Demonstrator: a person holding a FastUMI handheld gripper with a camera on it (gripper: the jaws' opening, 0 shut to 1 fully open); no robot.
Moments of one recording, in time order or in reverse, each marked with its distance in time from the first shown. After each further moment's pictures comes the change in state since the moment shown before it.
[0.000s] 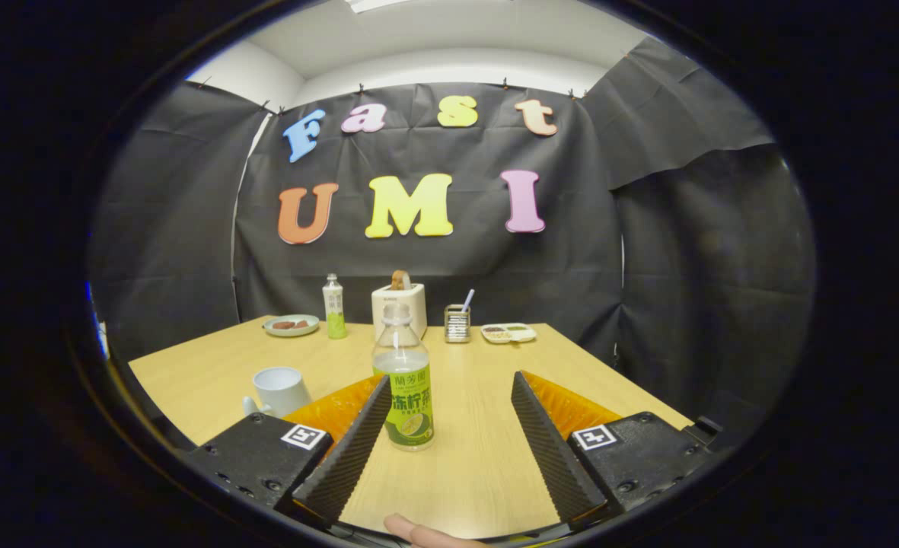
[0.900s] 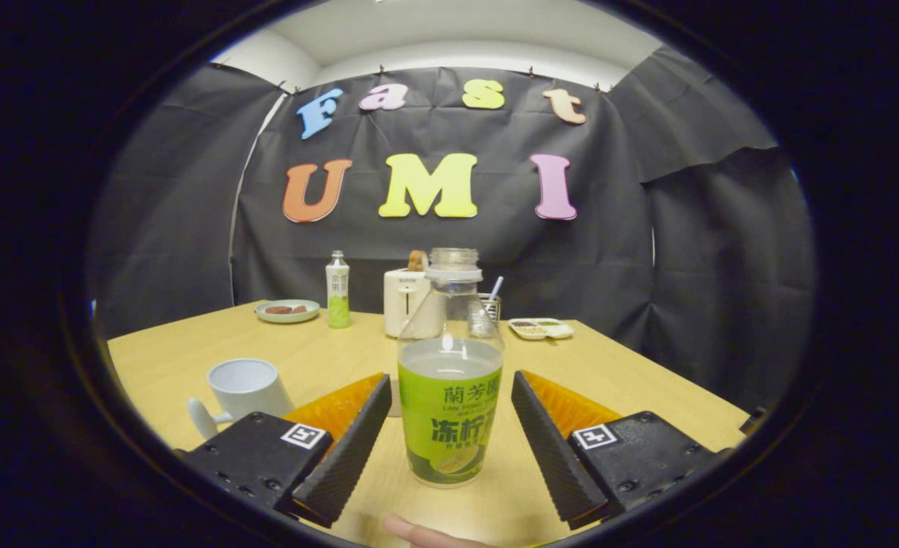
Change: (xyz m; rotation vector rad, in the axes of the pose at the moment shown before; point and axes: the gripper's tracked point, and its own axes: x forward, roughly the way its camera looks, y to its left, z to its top) arm 0.110 0.057 -0.025 -0.067 -0.014 0.014
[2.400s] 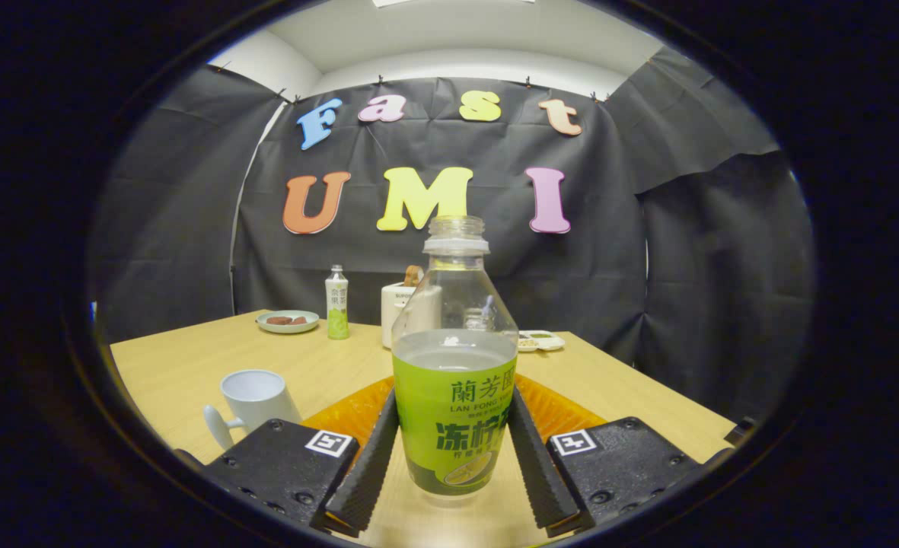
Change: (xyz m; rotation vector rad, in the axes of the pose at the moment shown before) arm -0.042 -0.018 0.027 0.015 -0.043 -0.008
